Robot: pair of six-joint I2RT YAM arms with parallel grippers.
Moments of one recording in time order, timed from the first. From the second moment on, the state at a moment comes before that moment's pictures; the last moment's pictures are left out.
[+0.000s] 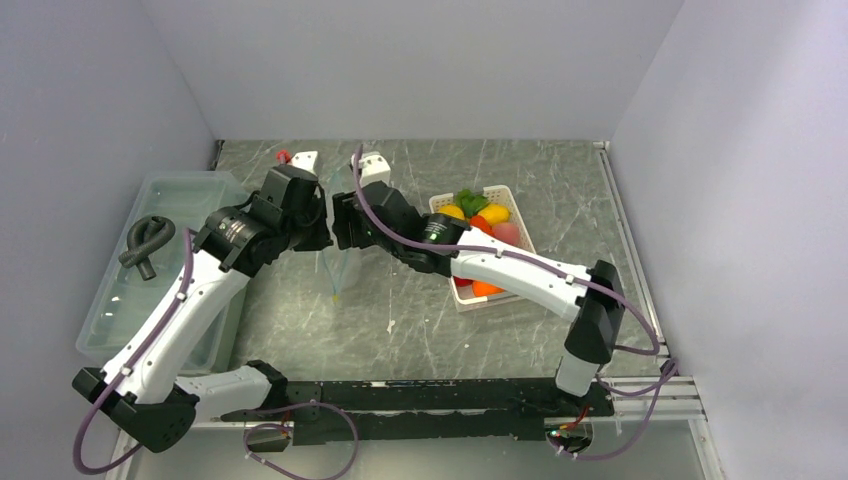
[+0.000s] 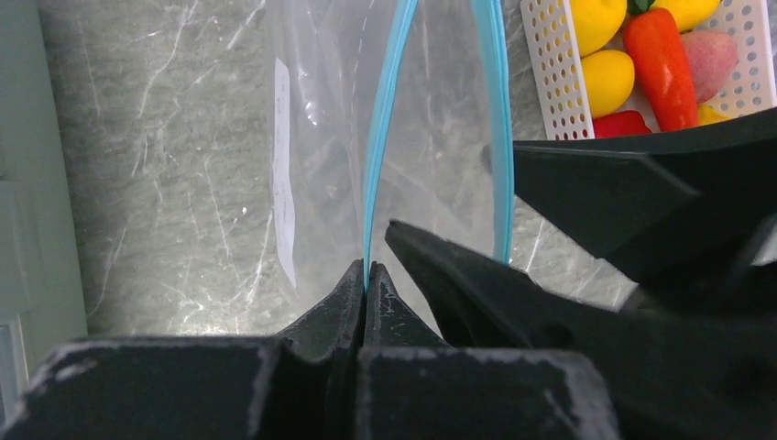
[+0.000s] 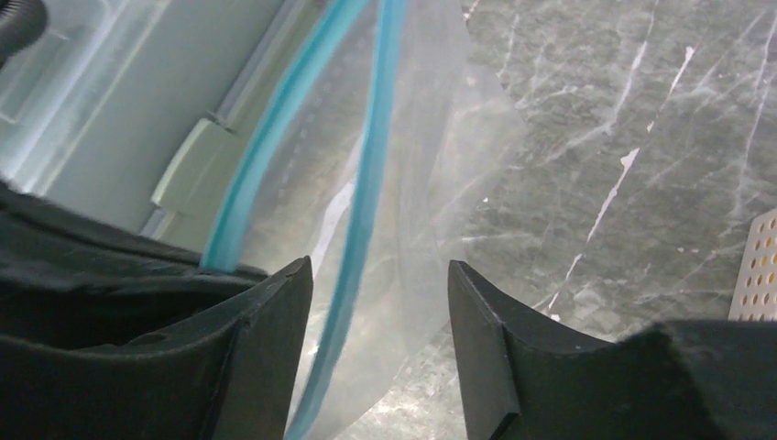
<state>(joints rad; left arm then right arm) -0.56 1.14 1.42 -1.06 -0.22 -0.51 1.09 1.72 1.65 -0.36 0.34 0.51</state>
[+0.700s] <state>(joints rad) -0.58 1.22 1.53 -1.21 -0.44 -0.46 1.07 1.77 1.55 -0.38 0.47 0.51</state>
